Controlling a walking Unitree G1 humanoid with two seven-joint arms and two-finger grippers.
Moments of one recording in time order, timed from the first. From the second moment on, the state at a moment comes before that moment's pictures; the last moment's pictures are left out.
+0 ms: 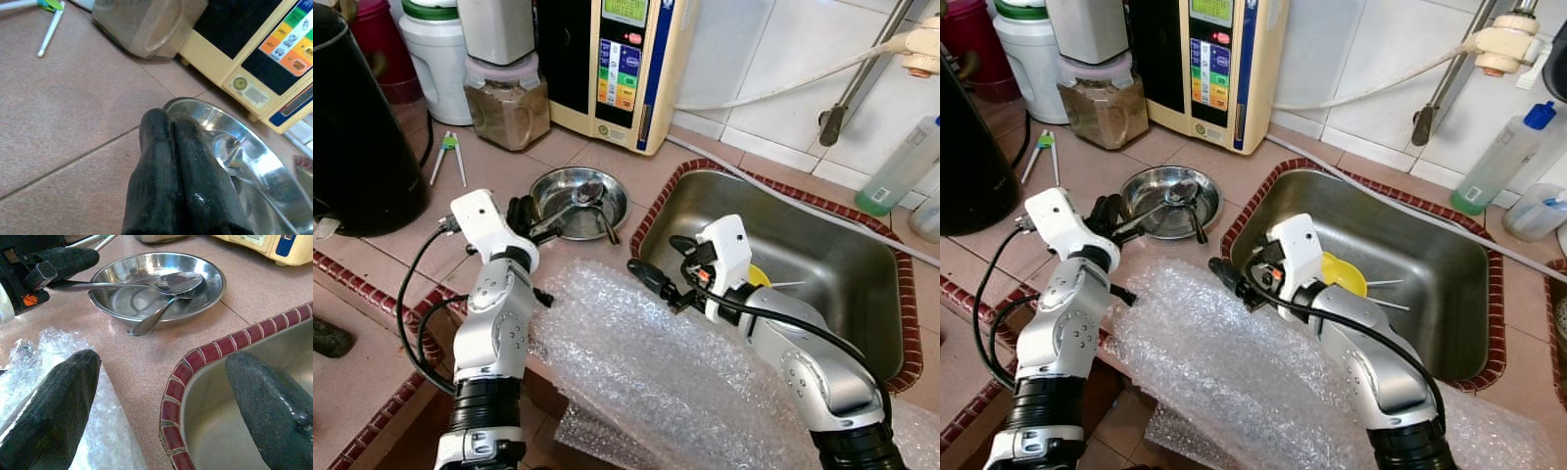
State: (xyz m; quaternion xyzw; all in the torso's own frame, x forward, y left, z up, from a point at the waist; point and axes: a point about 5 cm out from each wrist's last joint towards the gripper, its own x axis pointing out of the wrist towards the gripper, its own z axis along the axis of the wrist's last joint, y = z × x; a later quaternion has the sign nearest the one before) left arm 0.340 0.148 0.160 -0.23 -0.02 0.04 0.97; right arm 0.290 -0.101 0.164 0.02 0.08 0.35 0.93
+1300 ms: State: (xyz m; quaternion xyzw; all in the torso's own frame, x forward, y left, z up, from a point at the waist) left arm 0.330 0.139 0.177 -0.23 -0.09 0.02 0.97; right arm 0.296 -0.097 0.163 0.00 0.06 0.34 0.94
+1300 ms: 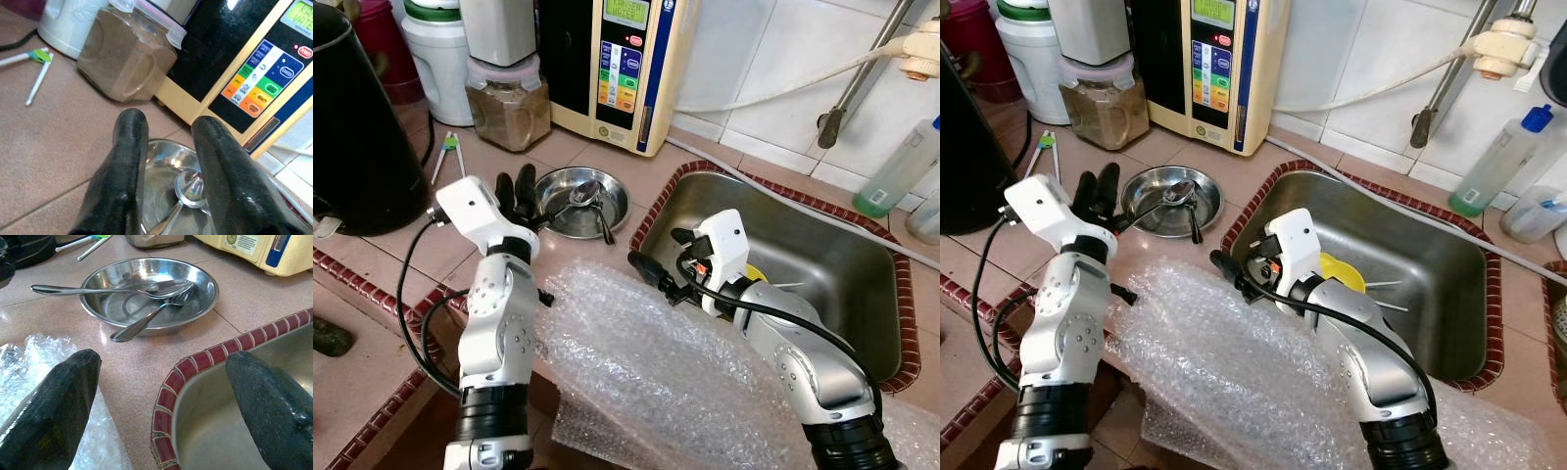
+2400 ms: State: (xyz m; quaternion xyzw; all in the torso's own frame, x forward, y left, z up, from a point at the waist) left arm 0.333 0.130 0.147 -0.15 -0.01 0.01 0.99; right arm 0.293 -0.095 0.157 -0.01 0.07 0.34 0.94
